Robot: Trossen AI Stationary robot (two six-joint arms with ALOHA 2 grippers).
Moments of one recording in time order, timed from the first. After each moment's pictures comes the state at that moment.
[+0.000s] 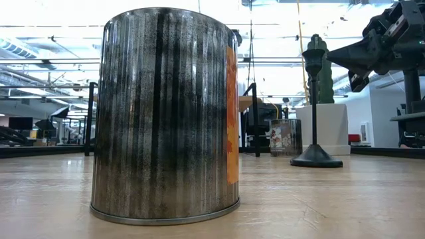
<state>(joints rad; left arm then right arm) -0.79 1.28 1.37 -1.57 0.08 -1.60 0.01 0.01 0.02 0.07 0.13 0.33</state>
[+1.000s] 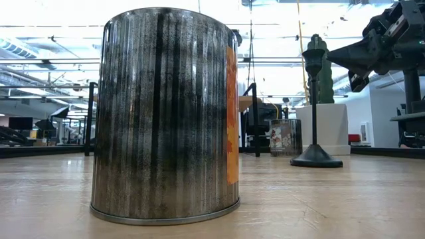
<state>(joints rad) -0.79 1.33 1.25 -1.49 0.13 -1.68 0.01 0.01 0.02 0.07 0.13 0.33</state>
